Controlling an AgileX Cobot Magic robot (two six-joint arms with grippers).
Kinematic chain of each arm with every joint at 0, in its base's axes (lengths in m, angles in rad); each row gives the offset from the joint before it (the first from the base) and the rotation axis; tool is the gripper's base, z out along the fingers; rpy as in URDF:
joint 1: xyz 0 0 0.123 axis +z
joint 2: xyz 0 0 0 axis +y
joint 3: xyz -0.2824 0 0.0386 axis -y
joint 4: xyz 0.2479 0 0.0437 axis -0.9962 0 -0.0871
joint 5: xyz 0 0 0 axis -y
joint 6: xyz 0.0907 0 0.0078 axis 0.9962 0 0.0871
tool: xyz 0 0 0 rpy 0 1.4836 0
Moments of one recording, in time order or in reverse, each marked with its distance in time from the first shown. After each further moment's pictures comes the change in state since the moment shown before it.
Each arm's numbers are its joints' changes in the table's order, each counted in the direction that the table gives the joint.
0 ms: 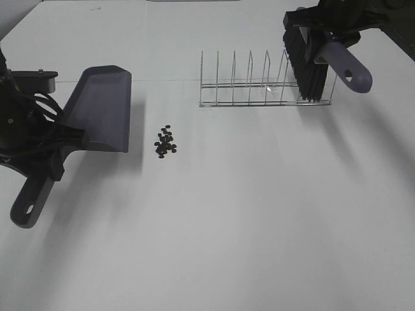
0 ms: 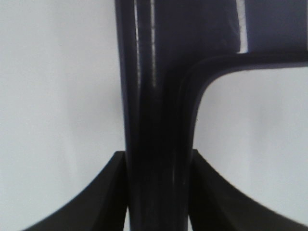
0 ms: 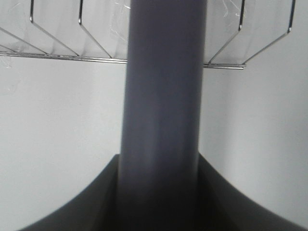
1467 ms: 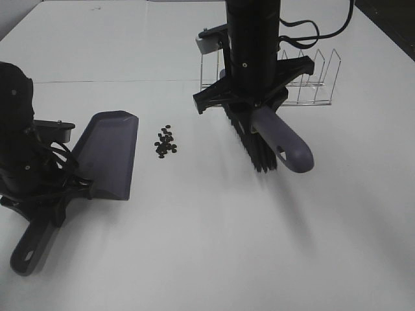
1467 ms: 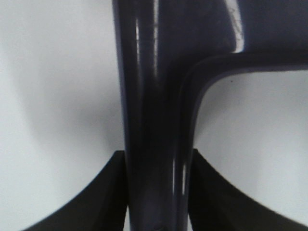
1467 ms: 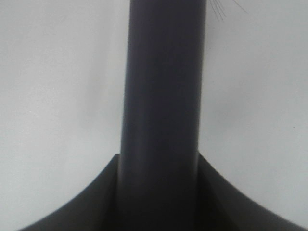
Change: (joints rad) left arm -0.036 0.145 -0.078 -0.040 0.041 -0.022; right arm 0.470 -0.153 -0.422 0.252 -0.012 0.297
